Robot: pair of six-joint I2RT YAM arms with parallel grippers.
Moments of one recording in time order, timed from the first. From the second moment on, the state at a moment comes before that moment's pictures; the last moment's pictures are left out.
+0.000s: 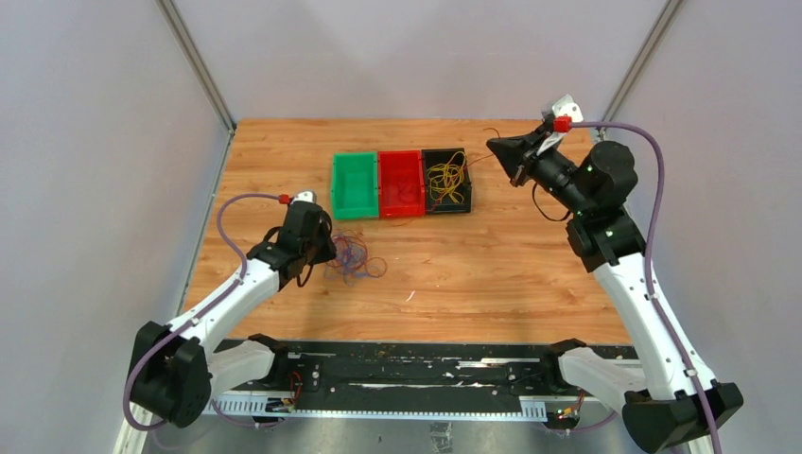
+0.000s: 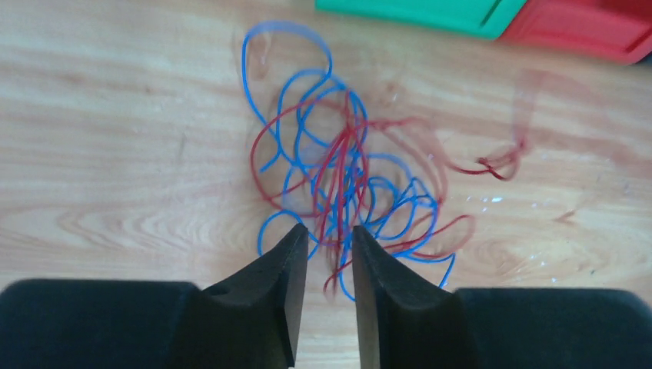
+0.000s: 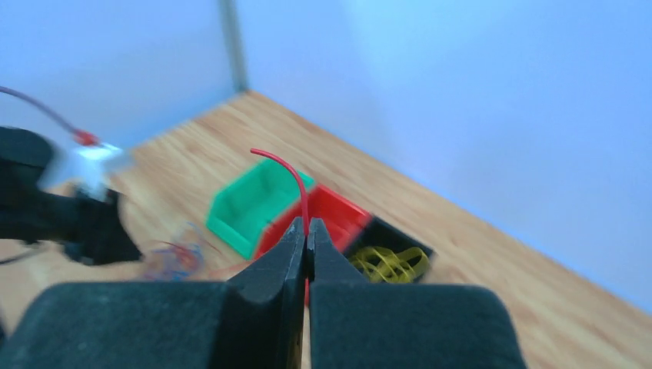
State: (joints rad) left arm -0.40 1.08 0.67 -0.35 -0.20 -0.57; right arm 0.30 1.01 1.15 -0.10 -0.37 -0.03
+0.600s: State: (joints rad) left arm -0.42 1.09 0.60 -0.20 0.12 -0.43; right arm 0.30 1.05 1.48 -0.02 -0.73 0.05
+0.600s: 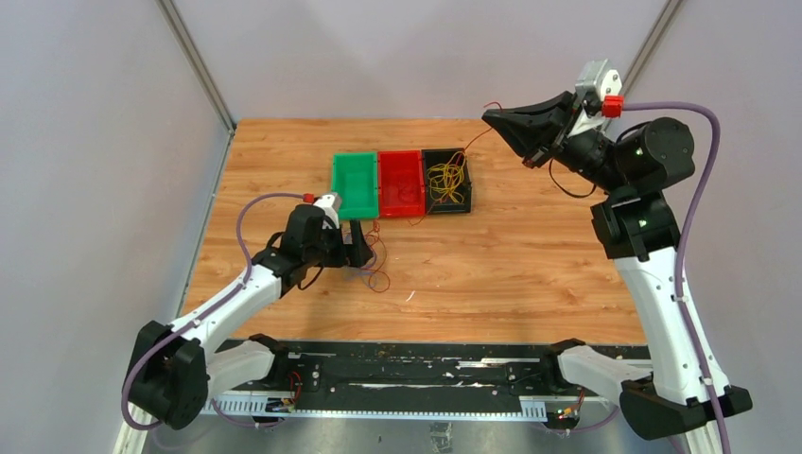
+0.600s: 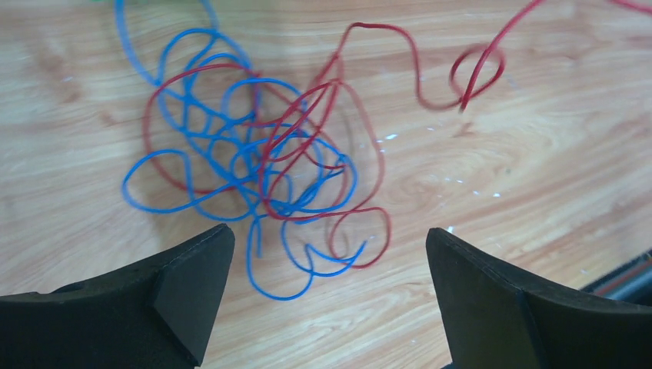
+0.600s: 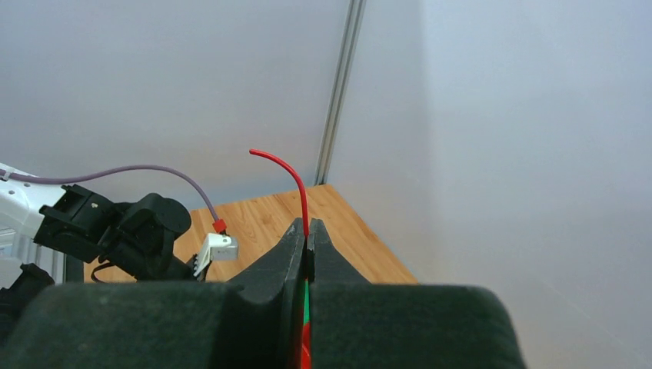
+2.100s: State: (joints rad) left arm -0.42 0.98 0.86 -0.35 -0.02 -0.32; right arm 0.28 1.05 0.86 -0.41 0.06 -0.05
